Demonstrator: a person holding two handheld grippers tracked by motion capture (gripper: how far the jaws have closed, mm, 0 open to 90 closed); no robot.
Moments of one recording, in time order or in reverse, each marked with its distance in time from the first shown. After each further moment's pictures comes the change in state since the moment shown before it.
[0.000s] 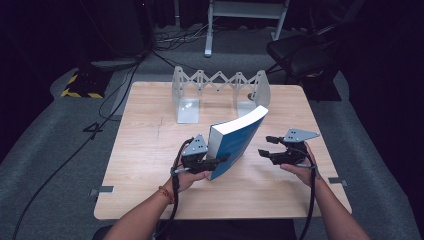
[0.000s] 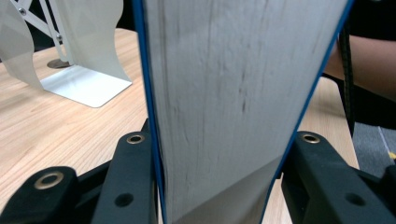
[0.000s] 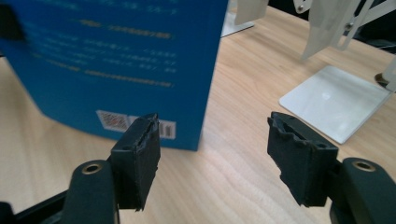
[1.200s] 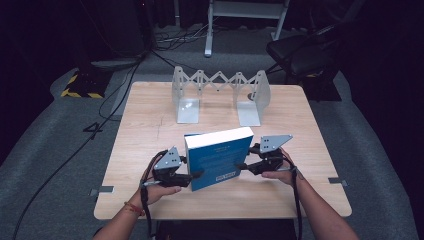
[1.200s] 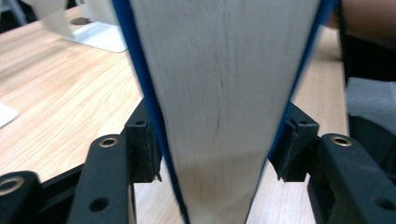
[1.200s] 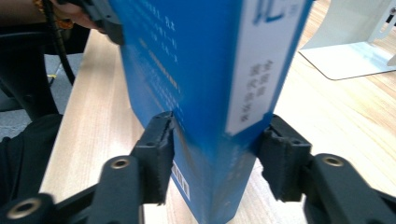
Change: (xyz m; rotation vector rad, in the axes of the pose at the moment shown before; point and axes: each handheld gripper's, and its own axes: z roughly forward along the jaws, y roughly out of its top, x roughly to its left) left arm -0.003 -0.027 -0.078 0.134 0.077 0.073; right arm 0.048 0.020 0.040 -0.025 0.382 -0.169
